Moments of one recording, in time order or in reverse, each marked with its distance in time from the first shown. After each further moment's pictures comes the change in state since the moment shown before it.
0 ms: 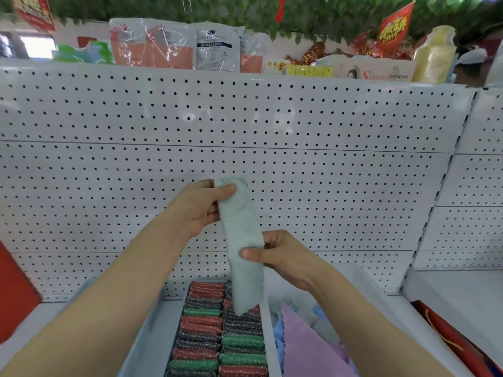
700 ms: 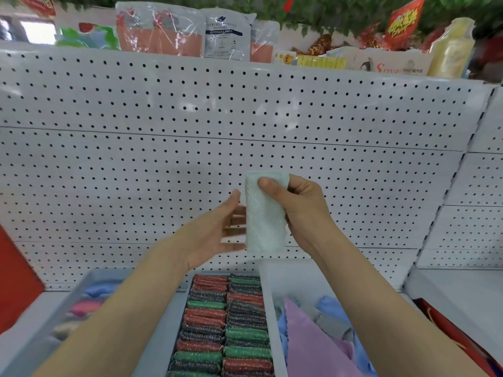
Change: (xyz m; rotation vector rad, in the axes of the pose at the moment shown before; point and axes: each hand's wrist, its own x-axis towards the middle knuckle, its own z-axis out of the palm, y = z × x) left_hand -0.024 -0.044 -0.011 0.041 -0.318 -0.104; right_hand 0.008 -0.065 0.014 0.171 0.378 -0.325
